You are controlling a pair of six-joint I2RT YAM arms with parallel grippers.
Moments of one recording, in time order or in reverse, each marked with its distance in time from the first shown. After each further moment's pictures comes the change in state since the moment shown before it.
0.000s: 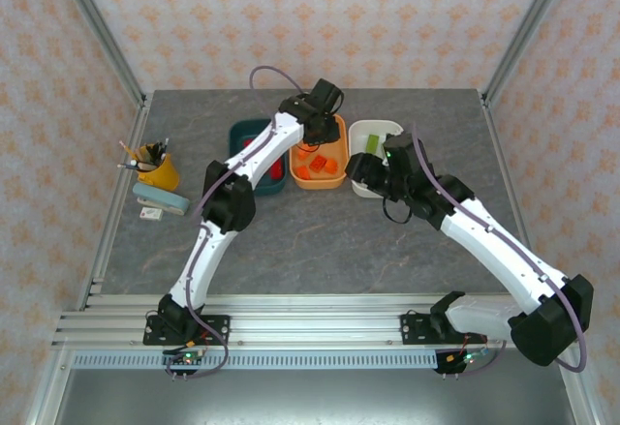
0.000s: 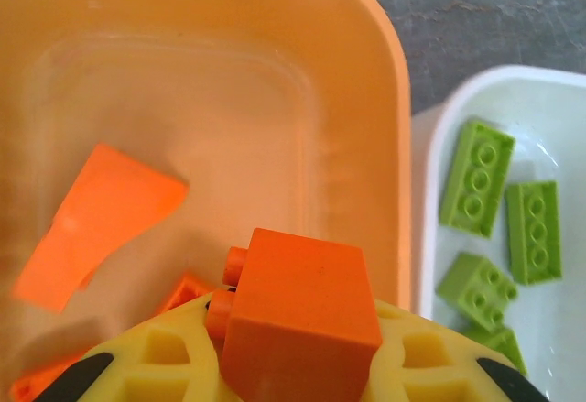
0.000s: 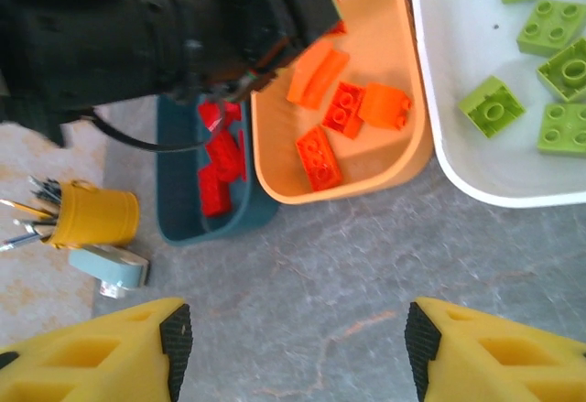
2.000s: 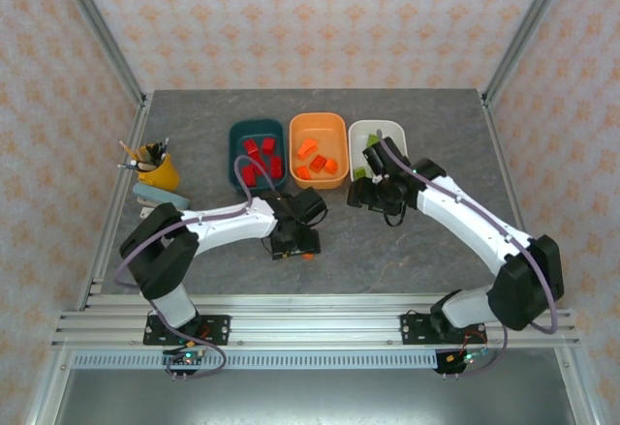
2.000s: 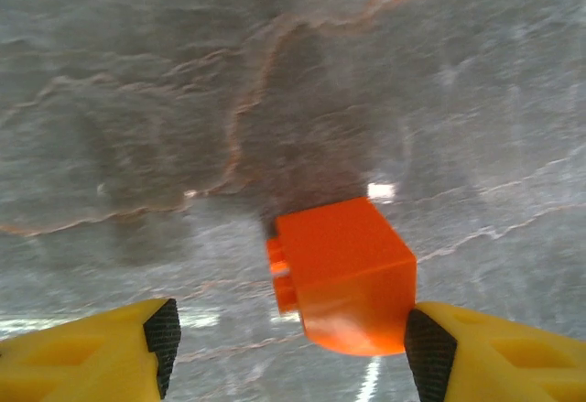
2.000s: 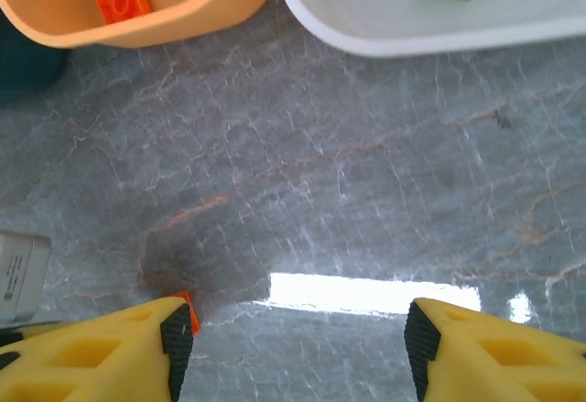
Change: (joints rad) left arm -0.318 -0.799 -1.384 0.198 0.120 -0.314; right arm -0.010 0.197 0.060 -0.354 -0.034 -0.178
